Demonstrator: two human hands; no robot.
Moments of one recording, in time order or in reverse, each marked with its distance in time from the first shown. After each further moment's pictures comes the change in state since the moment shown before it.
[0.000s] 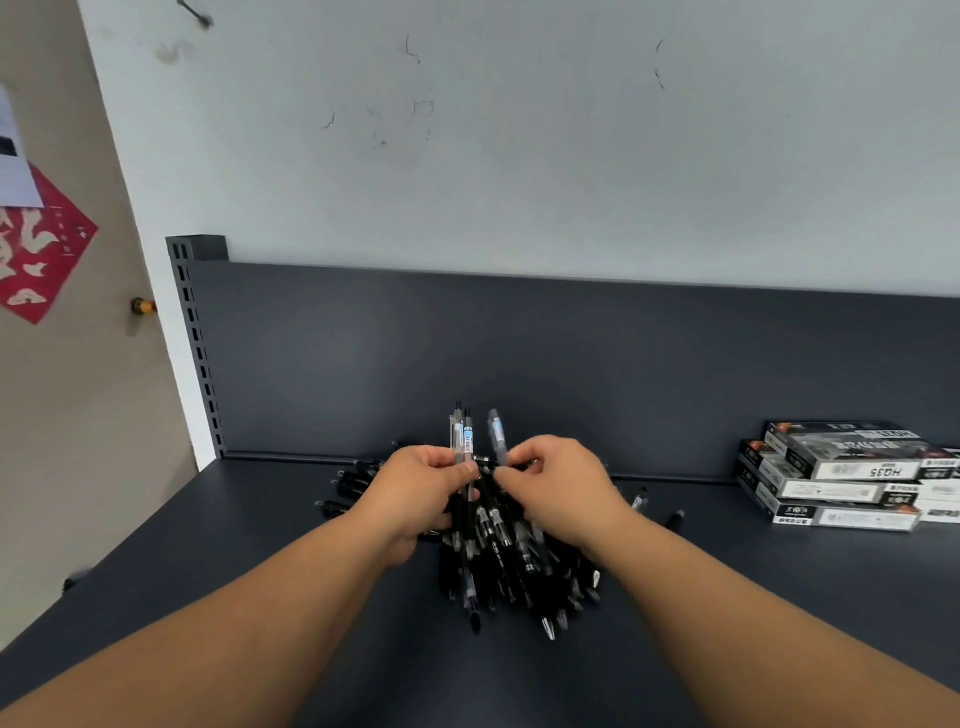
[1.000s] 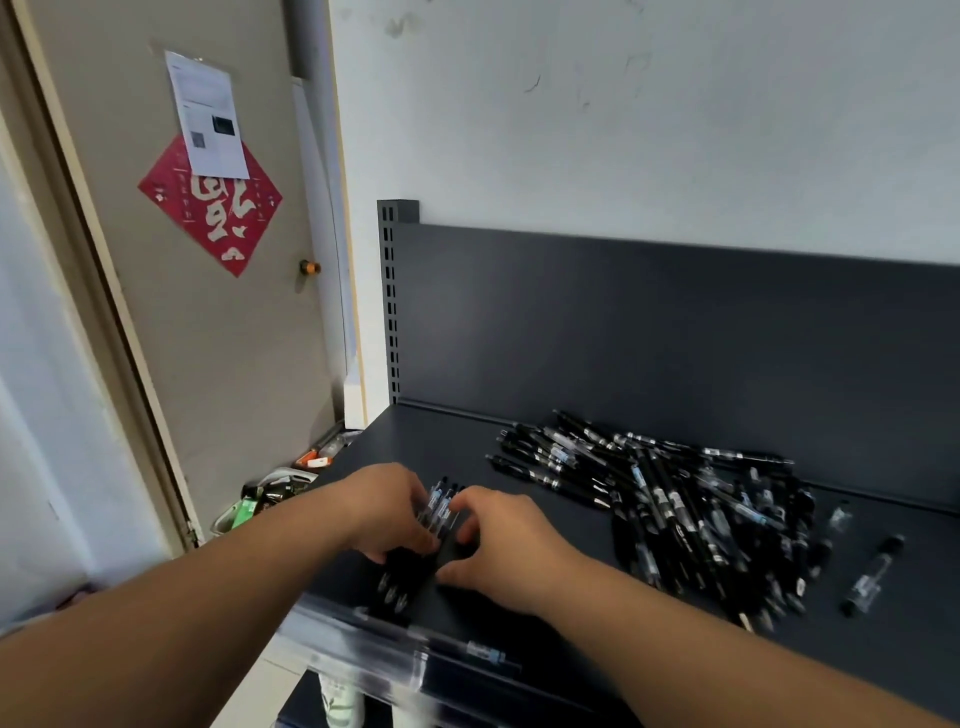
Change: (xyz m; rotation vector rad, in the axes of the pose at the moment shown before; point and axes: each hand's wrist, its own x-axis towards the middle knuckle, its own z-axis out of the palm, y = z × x) left_hand -0.071 -0.027 -0.171 0.957 -0.005 -0.318; right_hand -0.048 -0.084 0.155 -0.197 -0.509 -0.312
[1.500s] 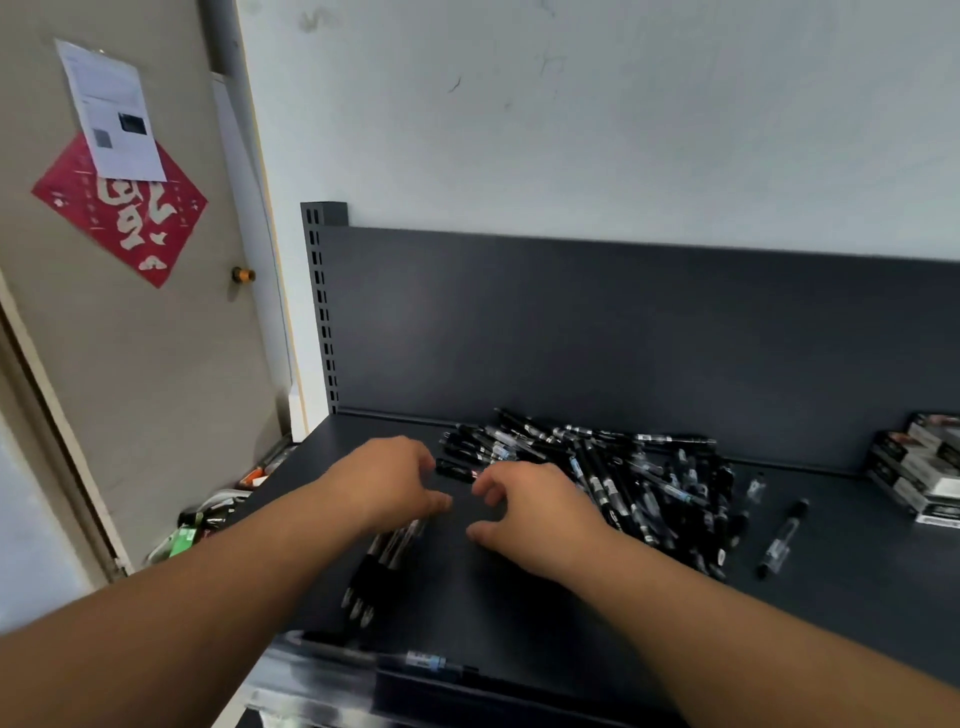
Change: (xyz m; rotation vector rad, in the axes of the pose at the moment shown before) left_hand 0.022 0.050 0.007 0.283 0.266 0.210; right_hand -0.015 0.046 -0.043 -0.158 0.211 0.082
